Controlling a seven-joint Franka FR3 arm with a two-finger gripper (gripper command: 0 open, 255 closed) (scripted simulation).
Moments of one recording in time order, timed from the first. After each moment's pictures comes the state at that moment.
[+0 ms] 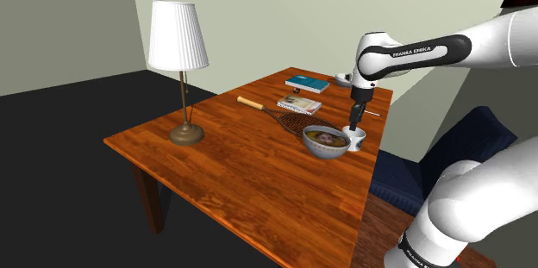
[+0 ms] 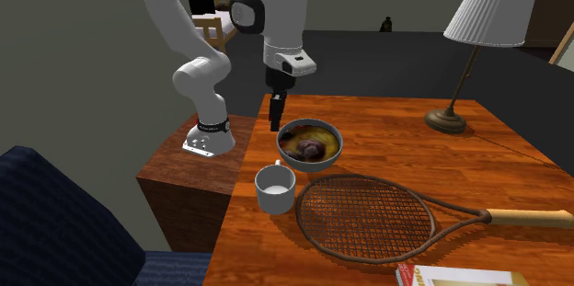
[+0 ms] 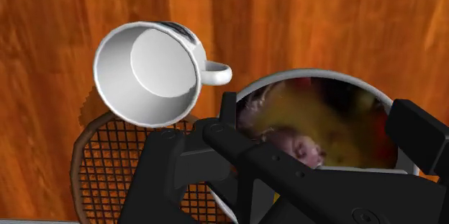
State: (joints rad) arm -0.14 -0.48 -0.35 -2.44 -0.22 1.90 -0.48
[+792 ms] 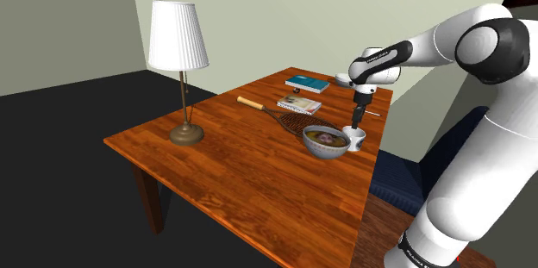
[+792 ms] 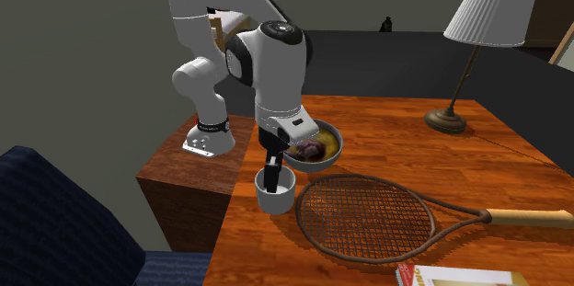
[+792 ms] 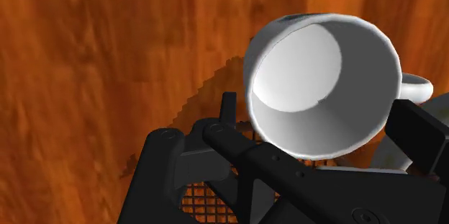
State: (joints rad) arm -0.17 -0.05 -0.59 -2.20 -0.06 2.08 -0.85
